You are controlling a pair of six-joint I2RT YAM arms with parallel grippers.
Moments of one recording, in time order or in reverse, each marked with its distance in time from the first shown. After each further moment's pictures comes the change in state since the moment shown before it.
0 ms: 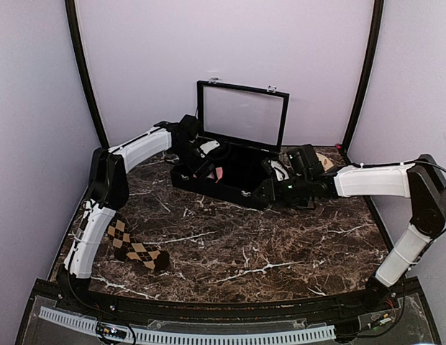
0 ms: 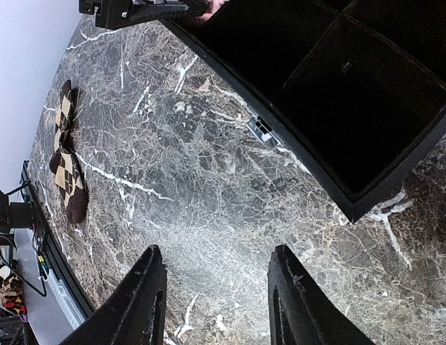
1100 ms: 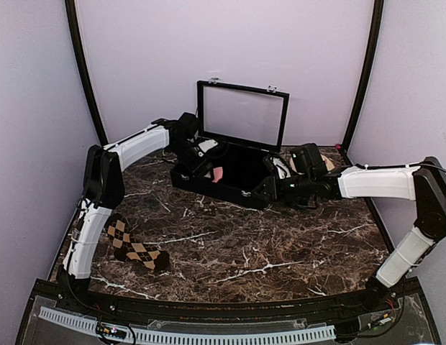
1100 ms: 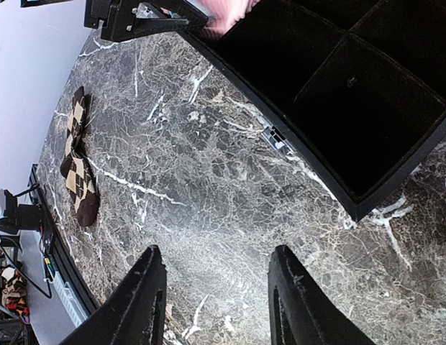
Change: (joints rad) left arm -0.005 -0.074 -0.070 0.009 -0.069 -0.035; right arm 0.006 -0.042 -0.027 0.039 -0.005 0.012
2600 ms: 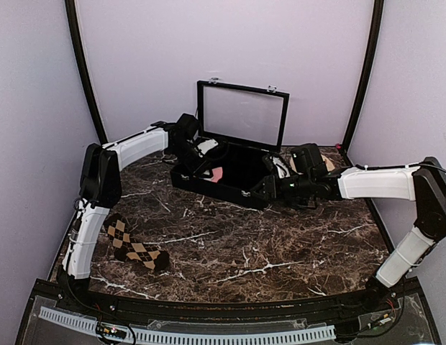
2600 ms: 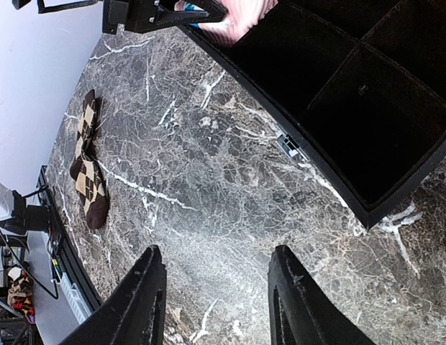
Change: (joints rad) left arm 0.000 -0.040 -0.097 0.109 0.017 0.005; right arm 0.002 0.000 -0.010 0.041 -0.022 0.019
